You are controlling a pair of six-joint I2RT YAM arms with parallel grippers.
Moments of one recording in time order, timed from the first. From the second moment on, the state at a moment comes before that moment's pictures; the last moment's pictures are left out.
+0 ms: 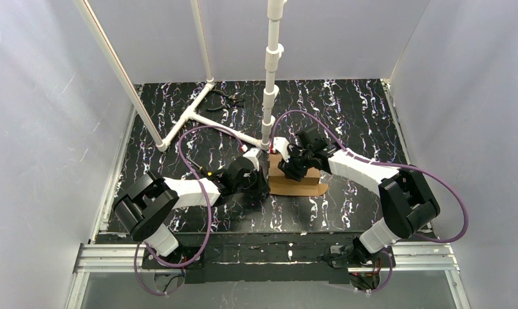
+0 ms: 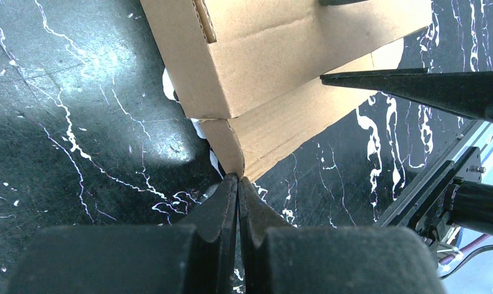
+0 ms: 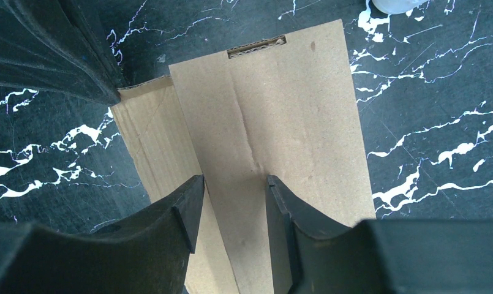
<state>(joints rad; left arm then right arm) -0.84 1.57 0.63 0.28 0.11 -0.66 0.61 1.54 0.93 -0.35 -0.38 -0.58</state>
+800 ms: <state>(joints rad) -0.84 1.57 0.63 0.28 0.10 -0.67 0.61 1.54 0.93 -0.35 -0.38 -0.58</state>
